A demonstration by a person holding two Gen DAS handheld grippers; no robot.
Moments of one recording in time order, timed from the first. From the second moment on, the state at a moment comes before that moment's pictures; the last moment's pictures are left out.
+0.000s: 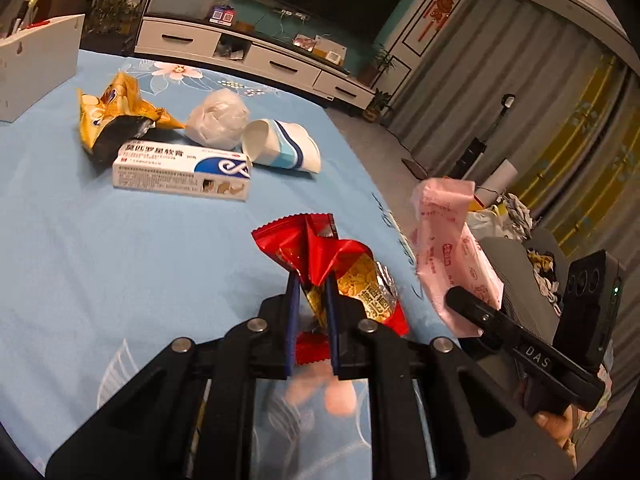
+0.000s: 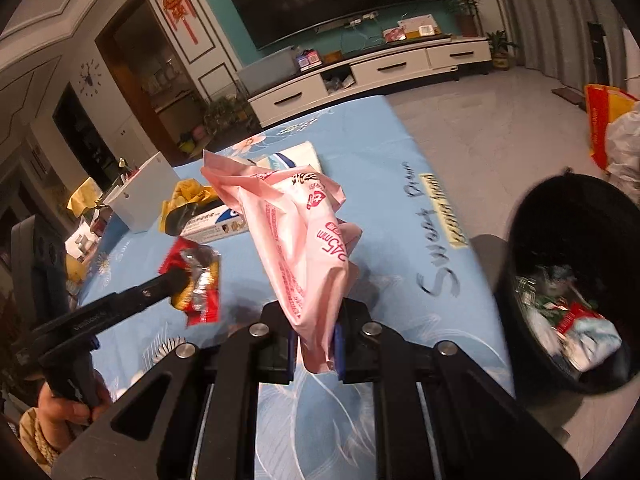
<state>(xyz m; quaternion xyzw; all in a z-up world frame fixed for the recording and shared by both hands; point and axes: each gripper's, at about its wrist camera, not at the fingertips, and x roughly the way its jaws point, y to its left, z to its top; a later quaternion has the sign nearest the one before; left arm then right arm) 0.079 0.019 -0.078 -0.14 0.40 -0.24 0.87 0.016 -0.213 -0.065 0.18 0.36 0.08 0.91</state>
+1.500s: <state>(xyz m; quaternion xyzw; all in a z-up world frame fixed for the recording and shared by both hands) 0.064 -0.261 -0.089 0.06 0.41 -0.41 0.82 -0.081 -0.388 -0.099 0.28 0.31 -0.11 0.90</state>
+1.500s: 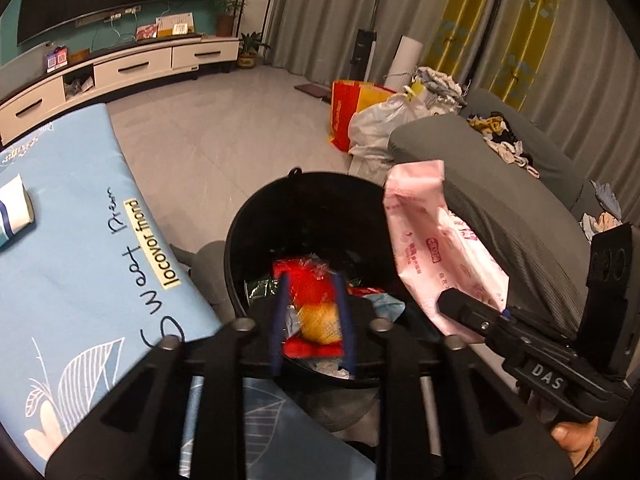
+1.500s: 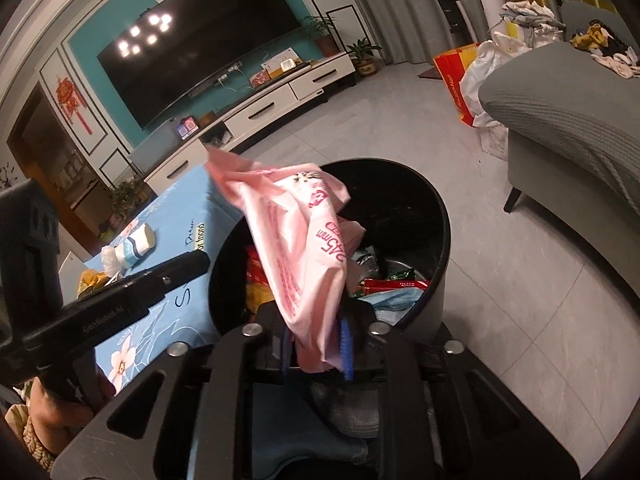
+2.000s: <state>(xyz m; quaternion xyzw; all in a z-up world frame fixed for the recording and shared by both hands) 0.052 -0.200 -0.082 0.06 0.42 -0.33 0.84 -0.086 -0.368 -0.084 0.28 0.31 -0.10 0.90</state>
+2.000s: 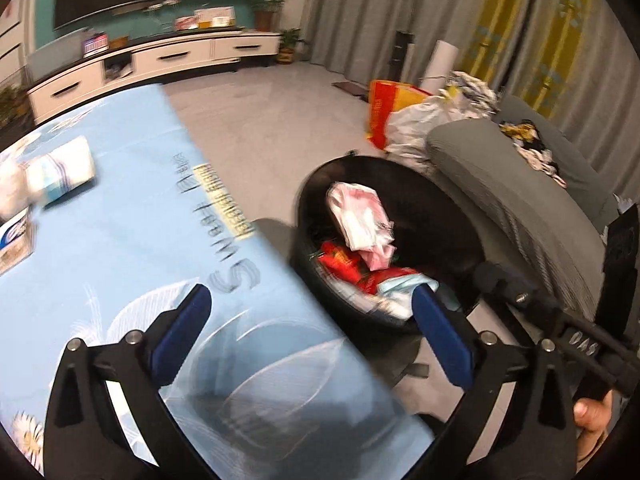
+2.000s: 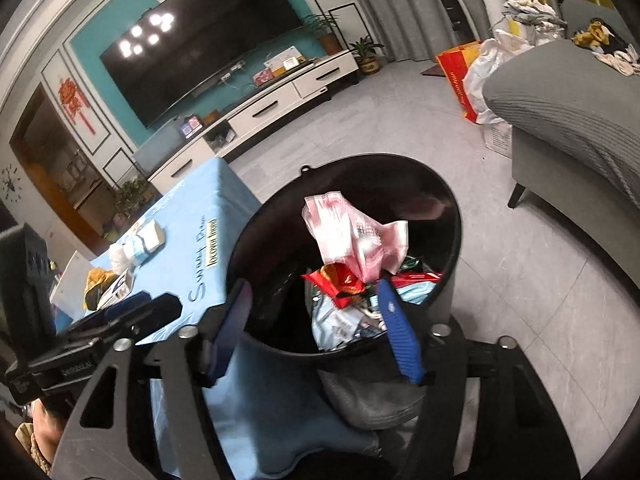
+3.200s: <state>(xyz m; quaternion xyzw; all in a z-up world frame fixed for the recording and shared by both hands) 0.010 0.126 -0.113 -0.15 0.44 -0.09 0.88 -0.013 -0.149 -0.078 0.09 0.43 0.06 0.89</state>
